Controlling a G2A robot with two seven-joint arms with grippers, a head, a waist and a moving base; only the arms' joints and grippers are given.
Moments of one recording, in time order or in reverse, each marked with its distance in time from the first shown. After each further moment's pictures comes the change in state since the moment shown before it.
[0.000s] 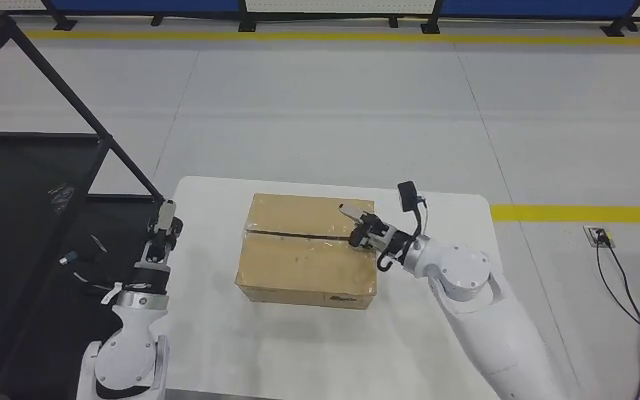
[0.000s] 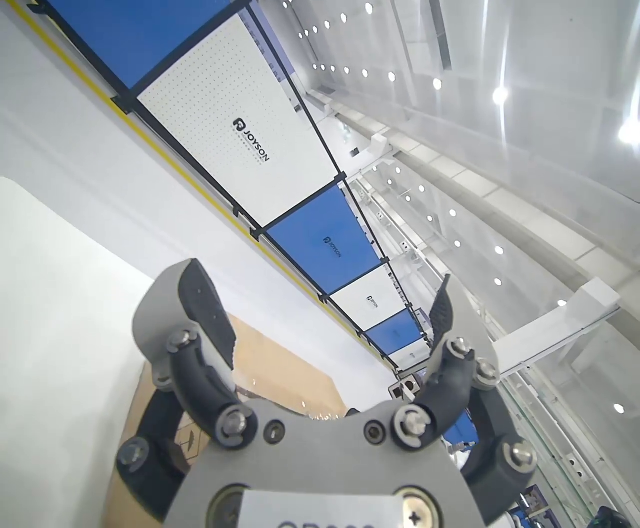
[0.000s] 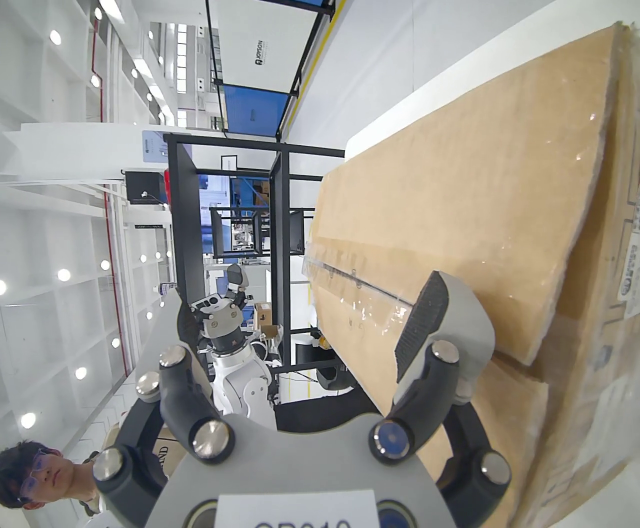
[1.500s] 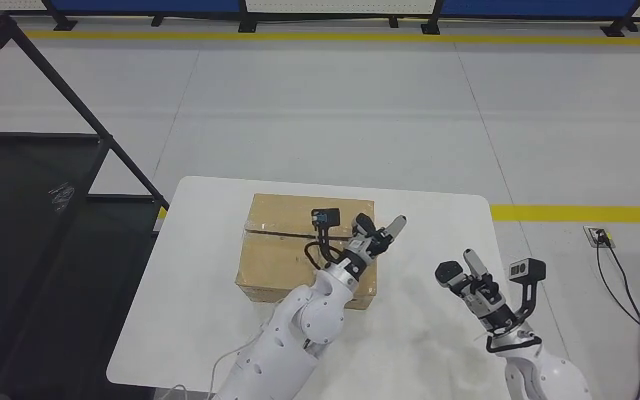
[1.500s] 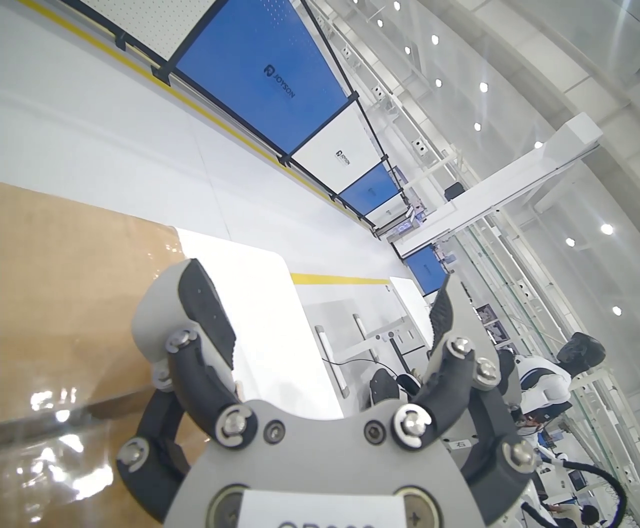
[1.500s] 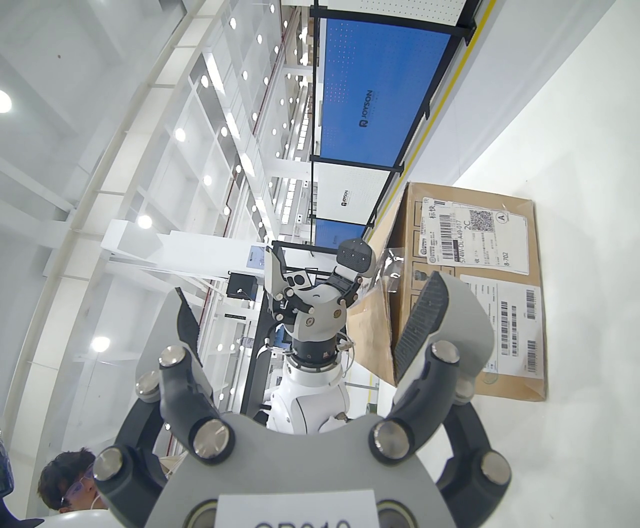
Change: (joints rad) left arm -0.503 -0.162 0.895 0.619 0.171 0.088 0.287; right arm -0.635 0.042 0.488 -0.294 0.209 -0.469 -0.095
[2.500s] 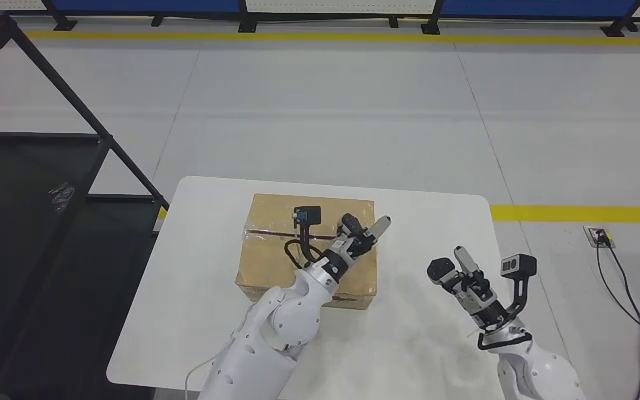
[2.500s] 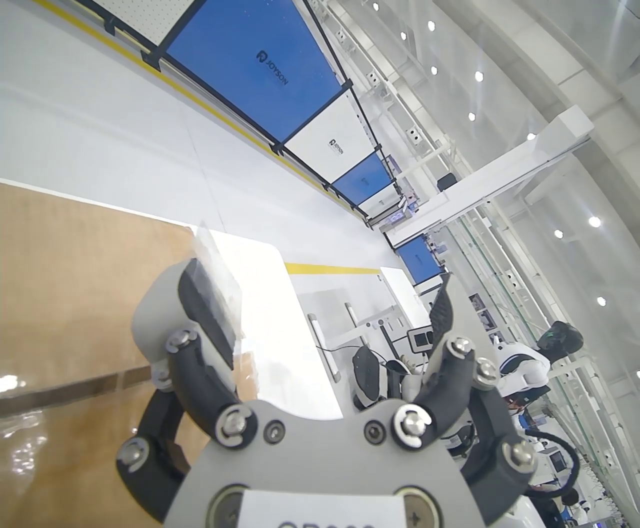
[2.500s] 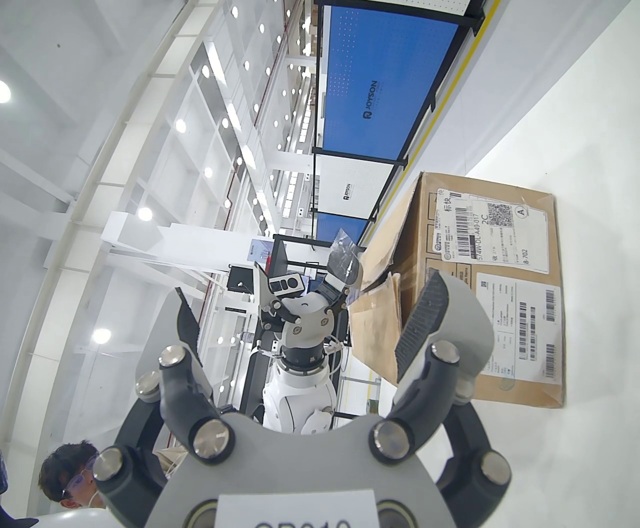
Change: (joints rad) left arm 0.079 0.082 -0.091 -0.185 -0.036 0.012 -0.147; right arm 0.019 -0.017 -0.024 -0.008 -0.028 0.009 -0.005
